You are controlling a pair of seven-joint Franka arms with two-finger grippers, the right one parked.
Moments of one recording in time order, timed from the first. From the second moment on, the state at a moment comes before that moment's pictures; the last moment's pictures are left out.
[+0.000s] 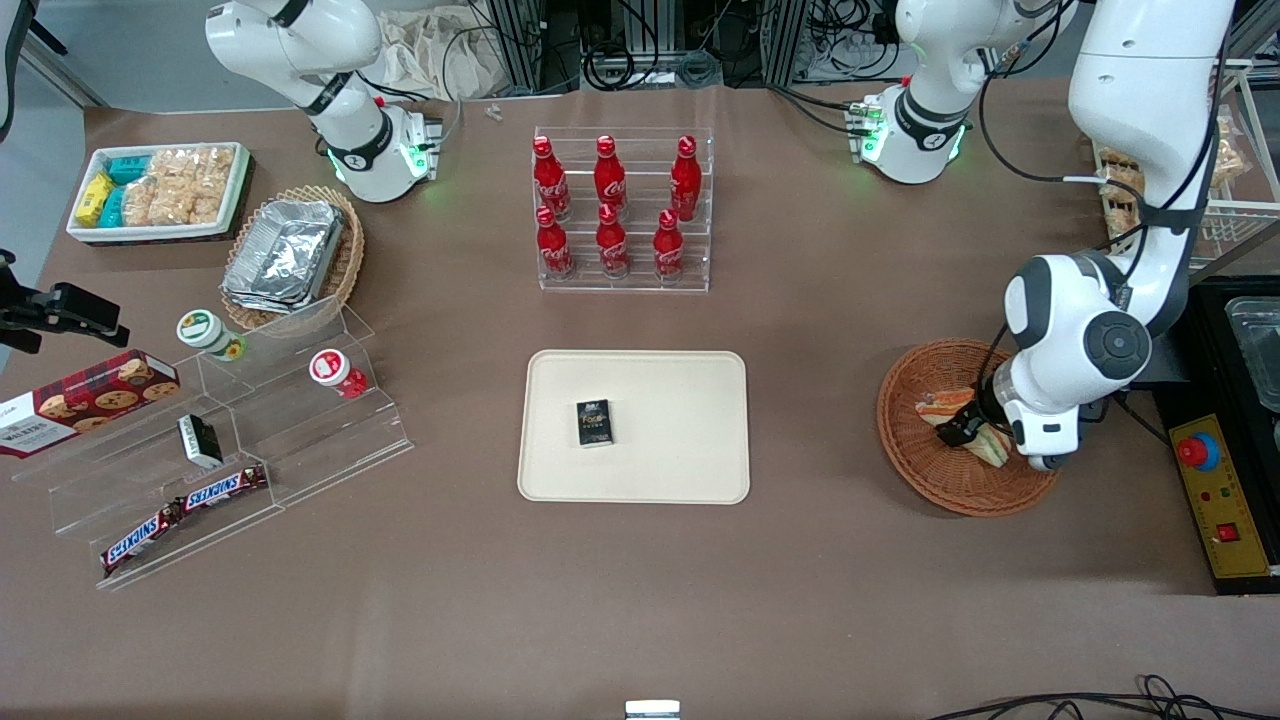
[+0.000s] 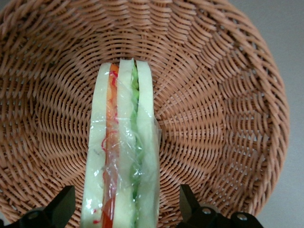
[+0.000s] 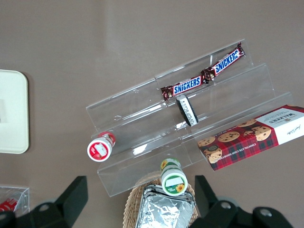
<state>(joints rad) 0.00 0.37 -0.05 -2.09 -0.01 2.41 -0.87</state>
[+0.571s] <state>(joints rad) 0.00 0.37 -0.05 -2.09 0.00 2.41 -0.88</state>
